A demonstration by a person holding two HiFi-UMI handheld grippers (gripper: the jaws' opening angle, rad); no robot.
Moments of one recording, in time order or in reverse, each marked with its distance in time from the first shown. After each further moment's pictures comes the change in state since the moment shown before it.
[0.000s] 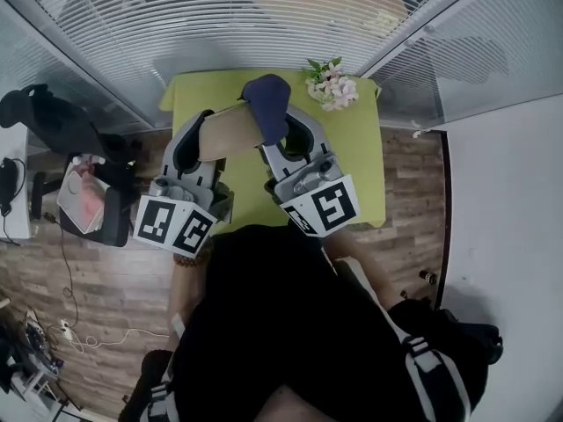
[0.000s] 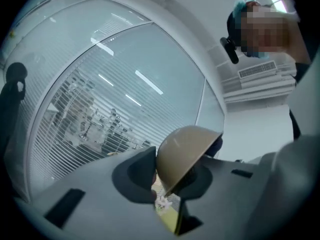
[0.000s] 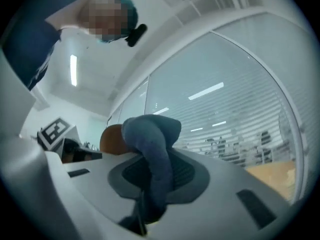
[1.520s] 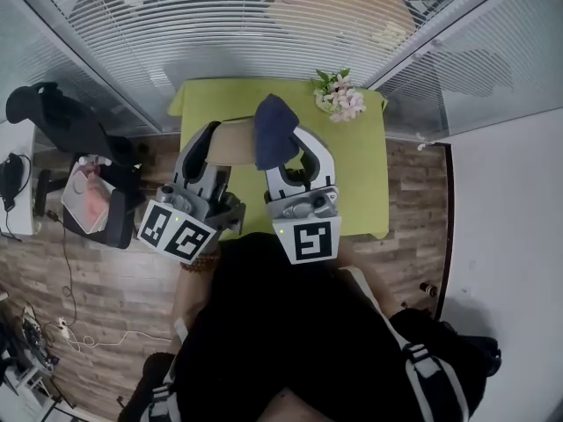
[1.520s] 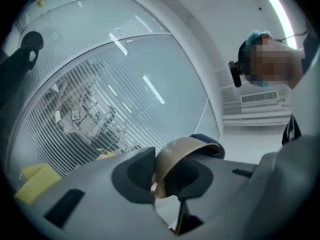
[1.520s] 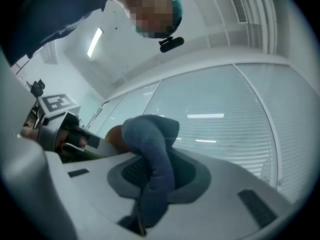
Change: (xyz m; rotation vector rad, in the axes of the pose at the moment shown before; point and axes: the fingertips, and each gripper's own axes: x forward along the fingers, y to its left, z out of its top) left arm -0.011 0.005 0.008 -0.219 -0.113 -0.073; right arm -0.006 0.017 0.016 -0.337 -0.065 -0.174
